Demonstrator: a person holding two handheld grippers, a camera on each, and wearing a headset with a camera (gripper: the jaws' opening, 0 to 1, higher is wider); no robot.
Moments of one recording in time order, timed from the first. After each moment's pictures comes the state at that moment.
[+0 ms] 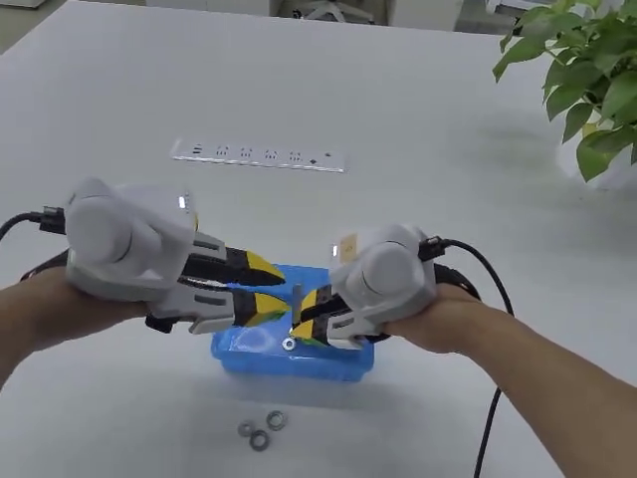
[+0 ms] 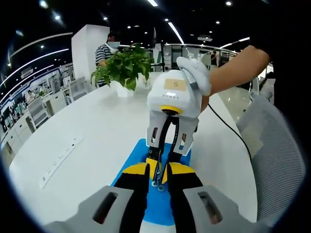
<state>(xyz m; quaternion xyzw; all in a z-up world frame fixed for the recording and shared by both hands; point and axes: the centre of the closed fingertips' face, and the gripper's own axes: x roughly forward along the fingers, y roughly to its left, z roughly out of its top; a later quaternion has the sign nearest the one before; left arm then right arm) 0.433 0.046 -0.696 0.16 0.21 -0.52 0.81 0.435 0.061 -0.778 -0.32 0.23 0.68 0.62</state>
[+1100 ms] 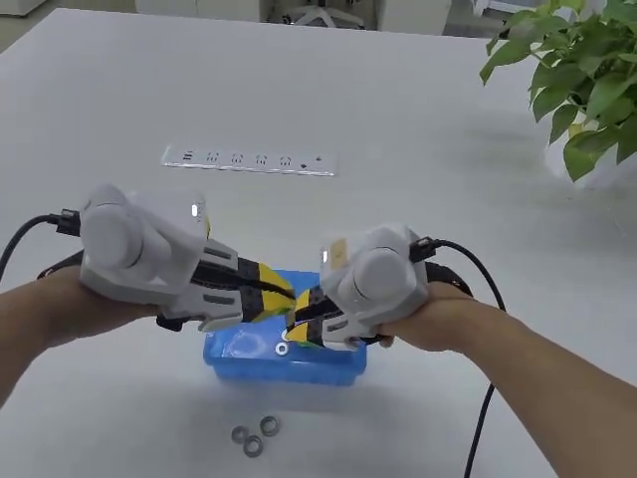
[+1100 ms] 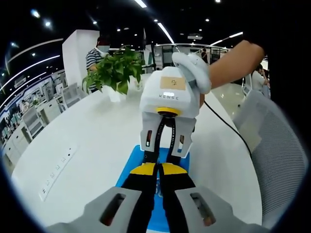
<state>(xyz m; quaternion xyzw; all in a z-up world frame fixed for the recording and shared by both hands) 0.432 0.030 -0.695 0.18 0.19 -0.54 0.80 0.436 0.057 -0.772 -0.34 0.21 0.68 0.61</state>
